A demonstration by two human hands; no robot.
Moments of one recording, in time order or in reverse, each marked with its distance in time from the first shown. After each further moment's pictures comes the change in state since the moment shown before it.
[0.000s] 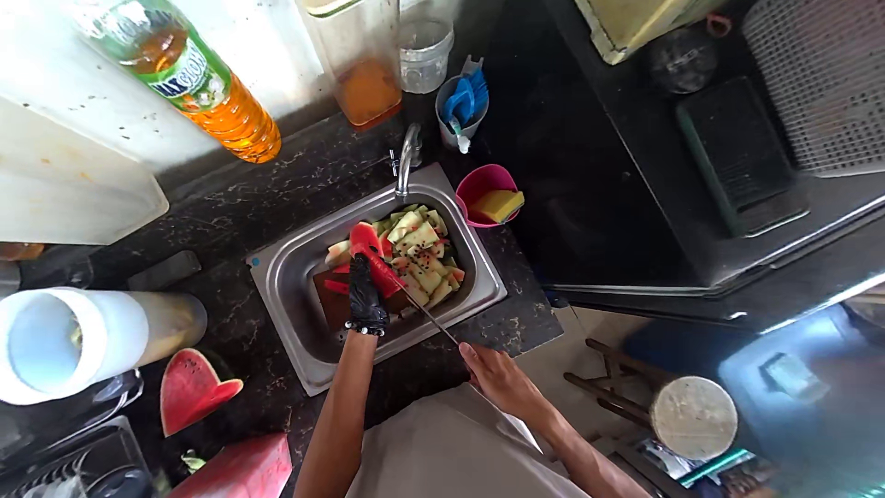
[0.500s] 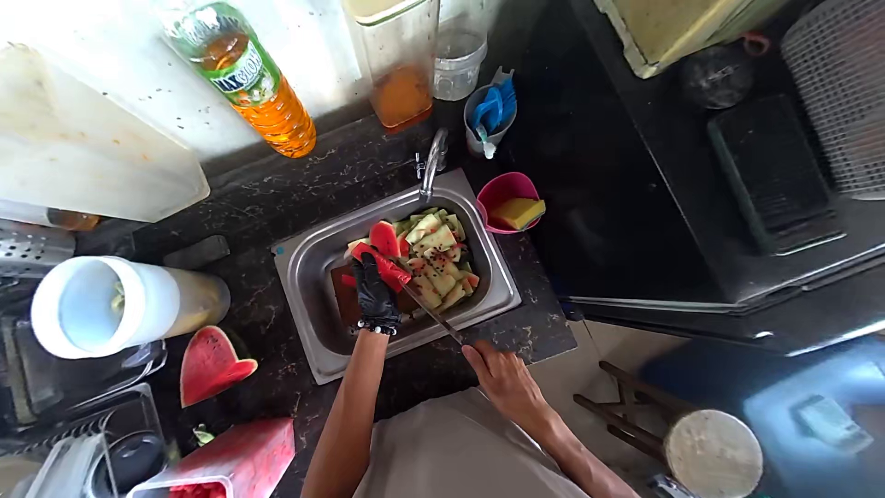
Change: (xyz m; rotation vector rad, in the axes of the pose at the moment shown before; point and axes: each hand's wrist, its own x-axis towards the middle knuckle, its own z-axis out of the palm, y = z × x) left_hand -0.012 0.006 0.000 -0.074 0.206 0.122; right_hand -0.002 -0.010 0.007 -0.299 0.138 -0.080
